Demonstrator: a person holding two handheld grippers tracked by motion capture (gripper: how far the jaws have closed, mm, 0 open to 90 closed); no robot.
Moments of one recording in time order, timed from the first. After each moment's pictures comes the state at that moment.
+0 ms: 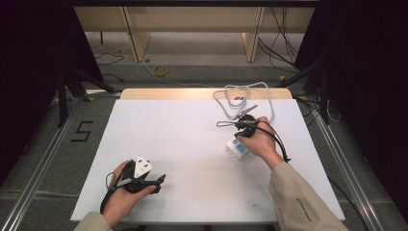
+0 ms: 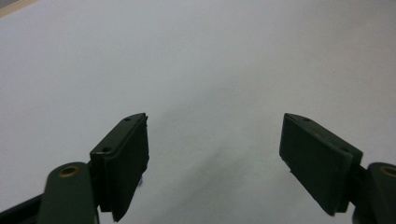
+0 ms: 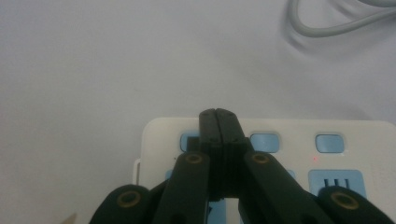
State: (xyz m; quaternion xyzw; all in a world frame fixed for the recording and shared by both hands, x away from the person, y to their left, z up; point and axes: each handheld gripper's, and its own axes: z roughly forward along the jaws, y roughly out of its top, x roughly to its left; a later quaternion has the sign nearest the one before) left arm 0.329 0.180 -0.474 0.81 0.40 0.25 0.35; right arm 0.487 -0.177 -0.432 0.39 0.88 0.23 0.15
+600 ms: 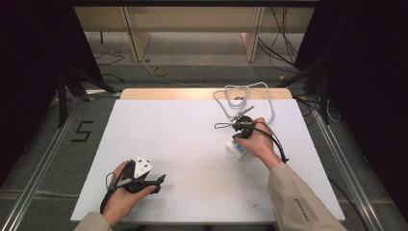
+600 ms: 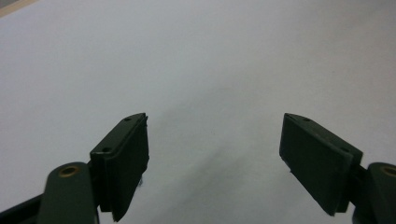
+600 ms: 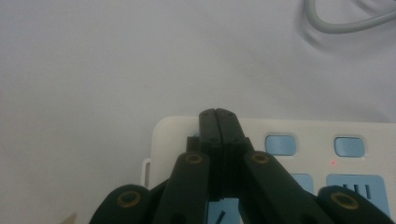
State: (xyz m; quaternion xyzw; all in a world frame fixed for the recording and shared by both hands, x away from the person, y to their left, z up) left arm 0.329 0.180 -0.474 0.81 0.40 0.25 0.35; right arm 0.487 -0.171 -0.436 0.39 0.89 0.22 0.14
